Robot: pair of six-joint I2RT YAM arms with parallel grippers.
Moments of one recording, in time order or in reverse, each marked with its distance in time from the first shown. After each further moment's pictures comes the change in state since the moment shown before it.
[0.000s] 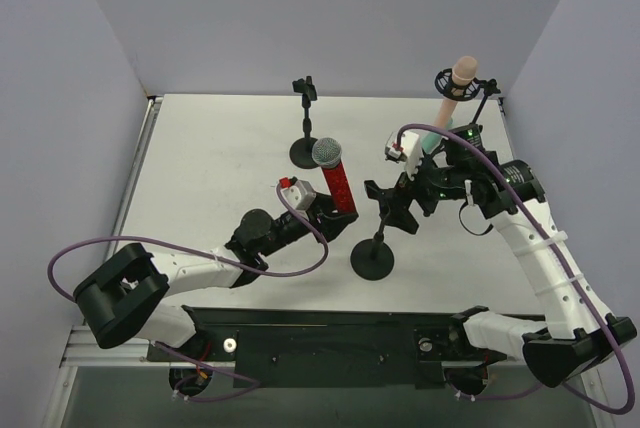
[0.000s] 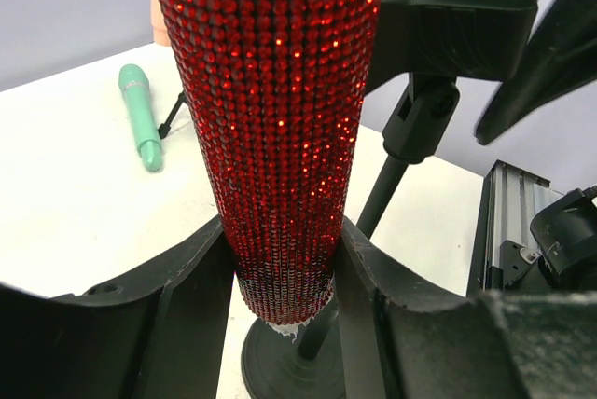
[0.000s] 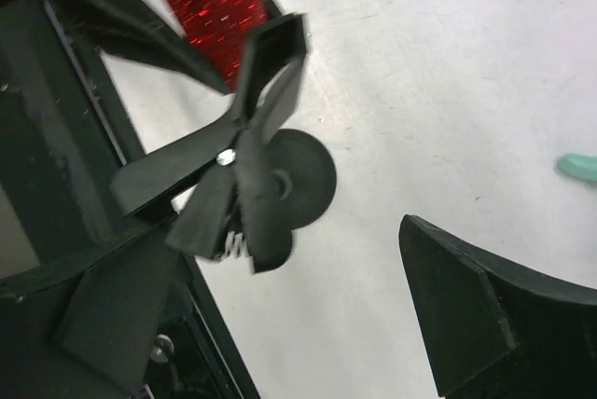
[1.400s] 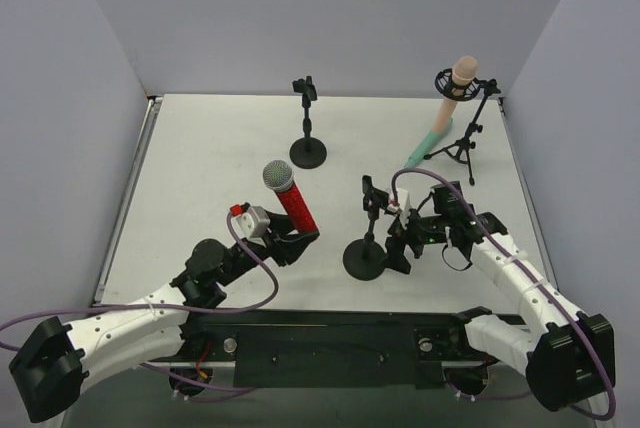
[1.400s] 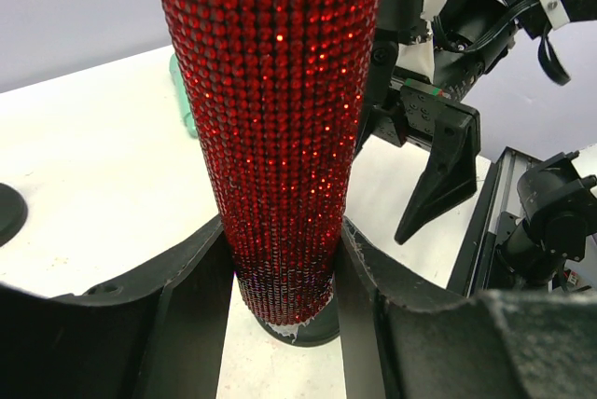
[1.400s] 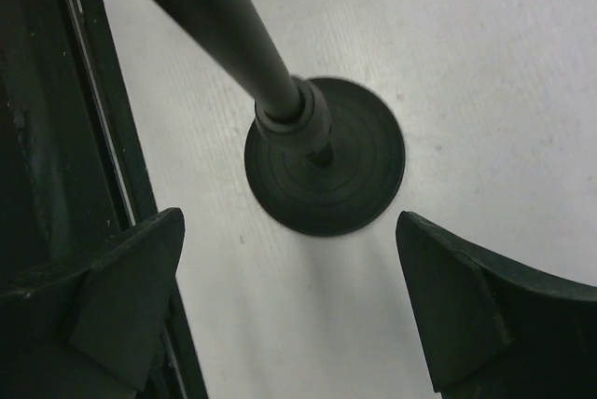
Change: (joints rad) left arm 0.005 -0.544 -0.238 -0.317 -0.074 0.038; right arm -0.096 -0.129 -0.699 0.459 -0.197 -0.084
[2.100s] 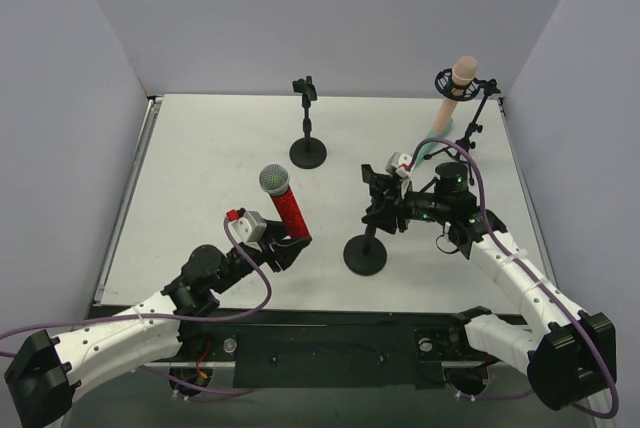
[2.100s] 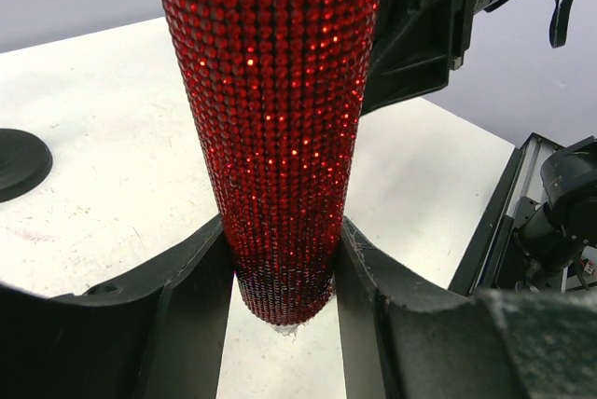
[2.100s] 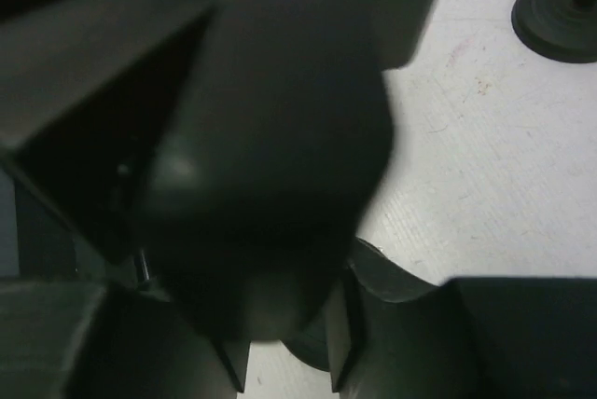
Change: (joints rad) left arm -0.026 -0.158 -0.037 -0.188 -0.097 -0.001; right arm 0.047 0.010 0.024 0.511 -0.092 0.474
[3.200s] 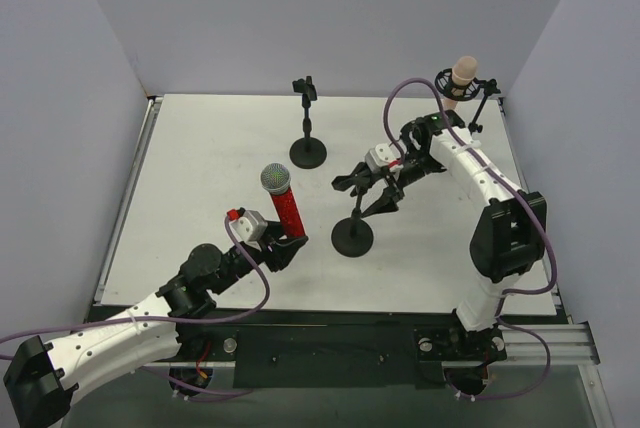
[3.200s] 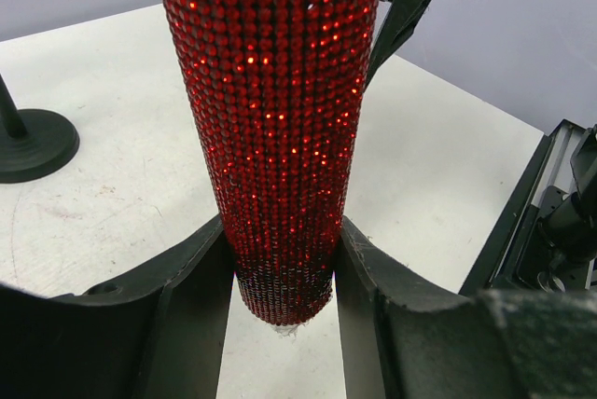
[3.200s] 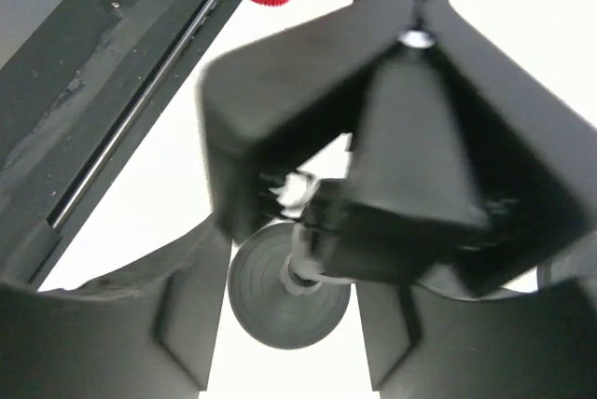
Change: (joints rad) left arm -0.006 -0.048 0.029 -0.131 -0.047 0.030; right arm 0.005 0.734 0.884 -1.395 -0.335 -1.714
